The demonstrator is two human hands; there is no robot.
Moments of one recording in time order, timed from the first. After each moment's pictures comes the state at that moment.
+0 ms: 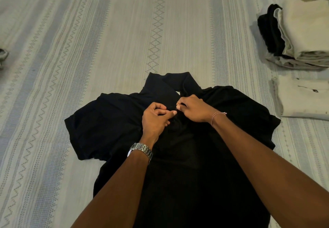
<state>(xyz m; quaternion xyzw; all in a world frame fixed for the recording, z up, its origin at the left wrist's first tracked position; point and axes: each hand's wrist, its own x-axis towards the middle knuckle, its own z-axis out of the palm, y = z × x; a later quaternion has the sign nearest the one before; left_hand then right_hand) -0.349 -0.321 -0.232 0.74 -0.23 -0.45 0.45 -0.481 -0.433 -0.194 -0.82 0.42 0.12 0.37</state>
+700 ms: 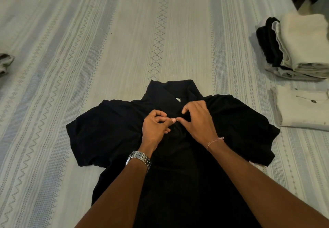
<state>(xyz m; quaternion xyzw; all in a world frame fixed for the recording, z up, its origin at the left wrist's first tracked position) -0.346 -0.318 -0.231 0.74 -0.23 -0.45 0.45 -0.498 -0.394 -0.216 -0.85 0.46 -0.17 0.22</state>
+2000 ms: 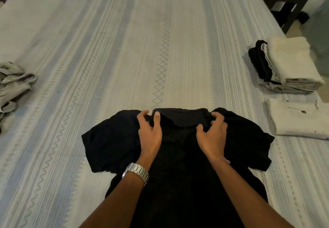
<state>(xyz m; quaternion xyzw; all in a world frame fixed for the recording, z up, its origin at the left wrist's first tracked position) -0.340 -0.301 -0.156 0.77 -0.22 -0.32 0.51 -0.504 -0.358 -0.162 -0.55 0.69 -0.29 0.36</state>
